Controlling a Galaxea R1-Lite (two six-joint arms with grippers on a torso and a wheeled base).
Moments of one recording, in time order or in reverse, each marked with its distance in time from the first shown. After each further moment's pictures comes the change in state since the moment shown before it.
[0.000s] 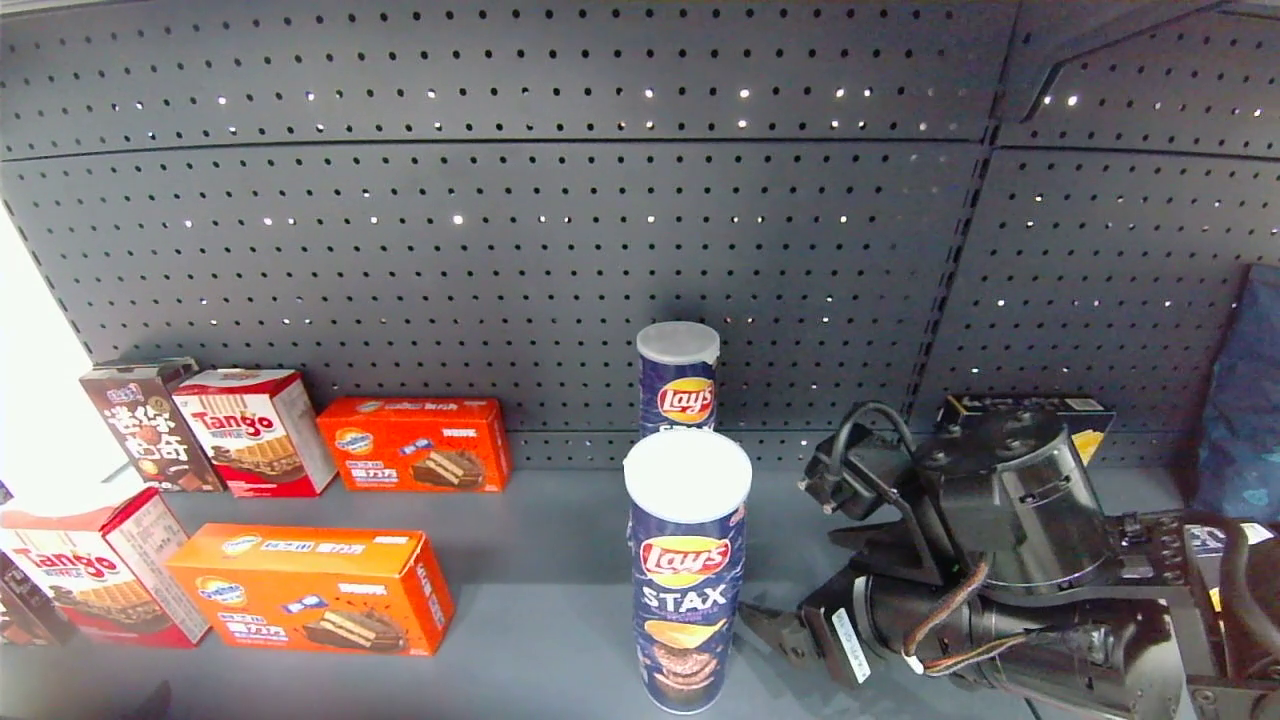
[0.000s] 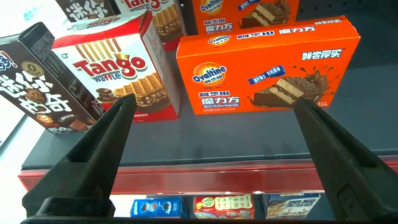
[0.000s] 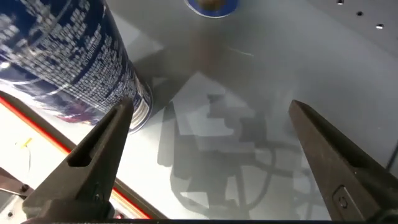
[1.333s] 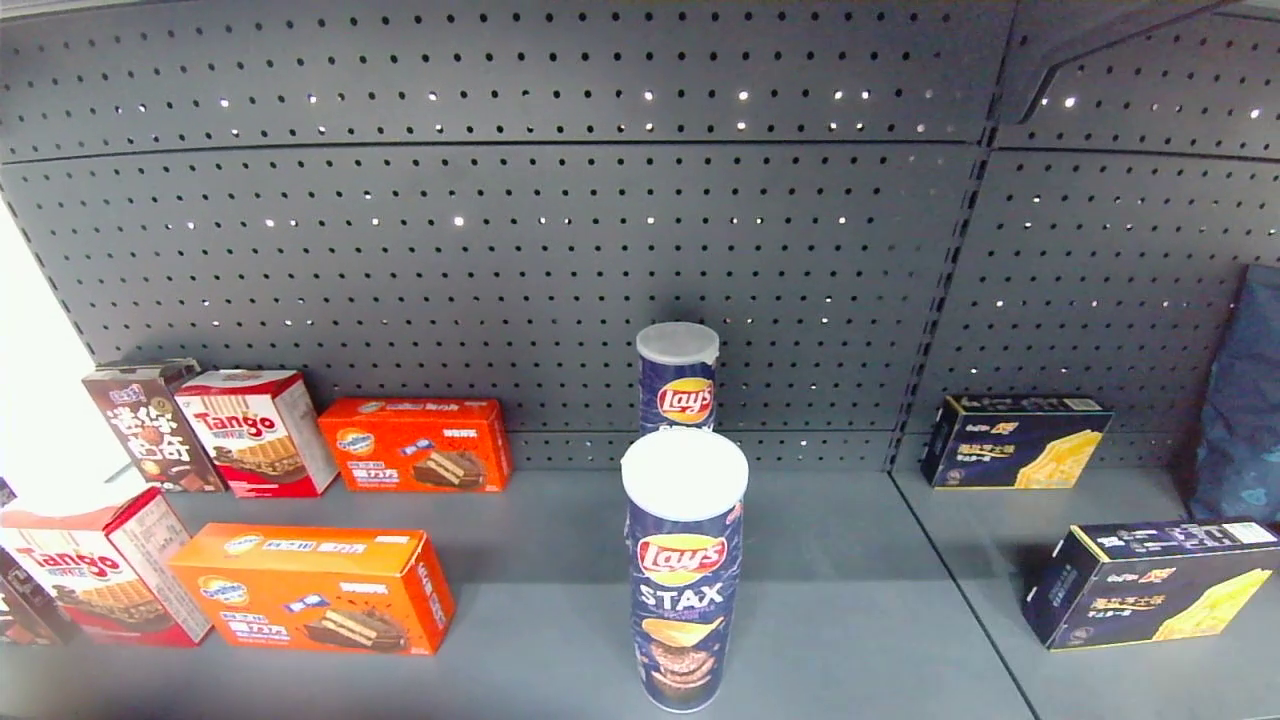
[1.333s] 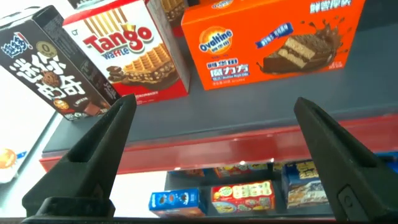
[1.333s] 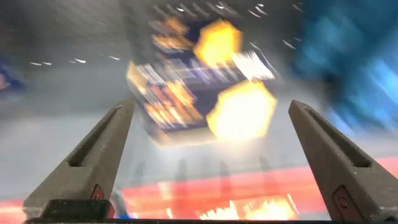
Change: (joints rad) left arm 0.002 -0.241 0.075 0.143 0.002 0.115; right arm -0.617 -1.231 0.630 0.110 -0.155 -0.014
